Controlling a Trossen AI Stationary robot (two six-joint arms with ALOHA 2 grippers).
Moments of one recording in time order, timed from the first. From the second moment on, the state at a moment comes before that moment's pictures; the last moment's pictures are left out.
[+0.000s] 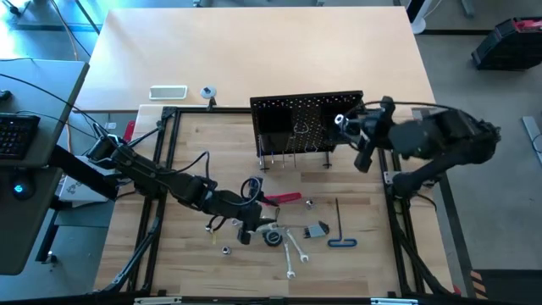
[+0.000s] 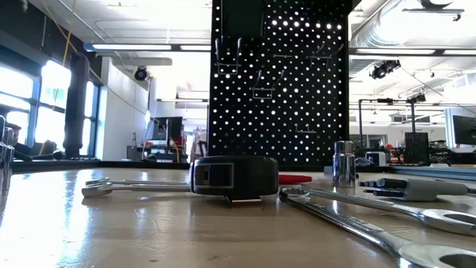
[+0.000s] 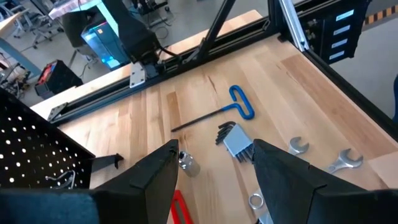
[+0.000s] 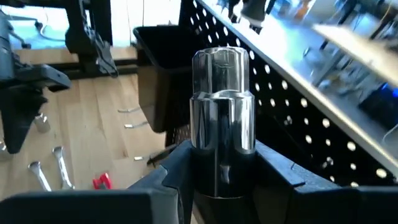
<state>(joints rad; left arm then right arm) -0.40 1.52 1.20 -0.15 -0.35 0.22 0.26 1.25 1.82 -1.22 0.71 0.22</state>
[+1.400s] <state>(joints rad) -0.40 1.52 1.20 -0.19 -0.35 0.19 -0.14 1.31 1.82 -1.33 0.24 0.16</state>
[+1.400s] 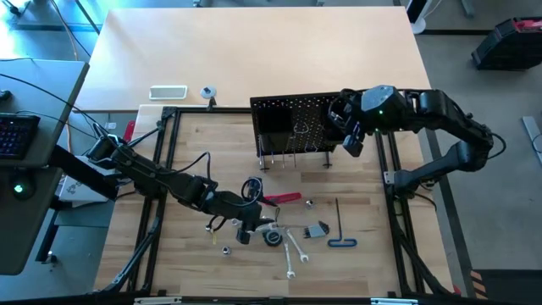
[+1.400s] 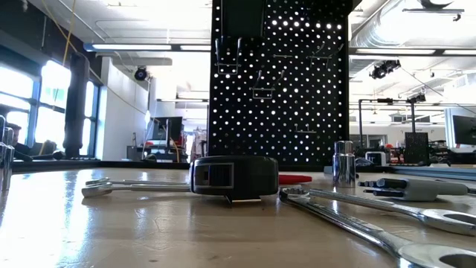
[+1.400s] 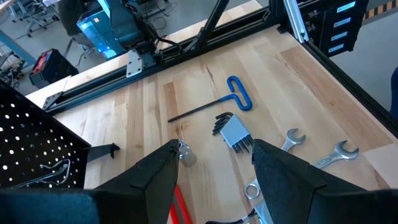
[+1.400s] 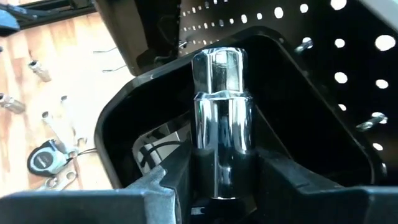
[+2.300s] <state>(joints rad) -0.39 1.52 1.20 -0.19 -0.35 0.19 -0.14 1.31 1.82 -1.31 0.24 0.12</state>
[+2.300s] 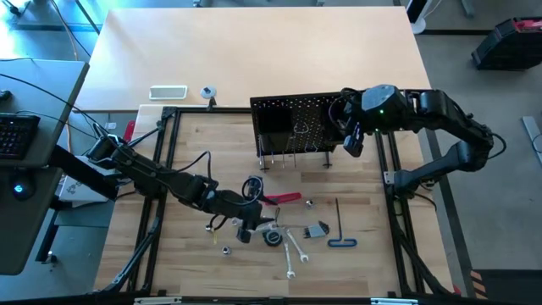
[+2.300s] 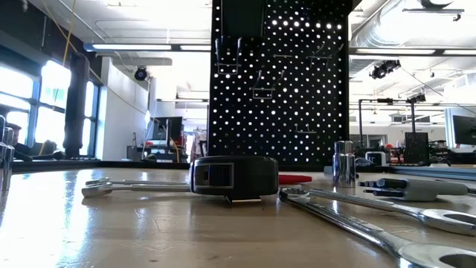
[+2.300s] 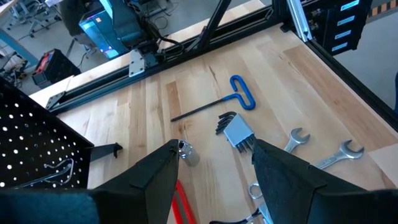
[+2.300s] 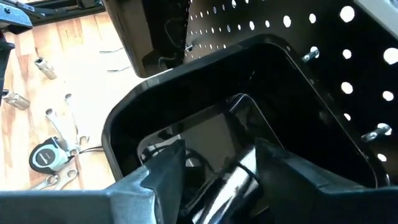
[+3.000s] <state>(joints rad) -0.40 1.52 1.18 -0.61 -0.28 -0.03 0.09 1.30 2.04 -1.27 0.26 0.03</state>
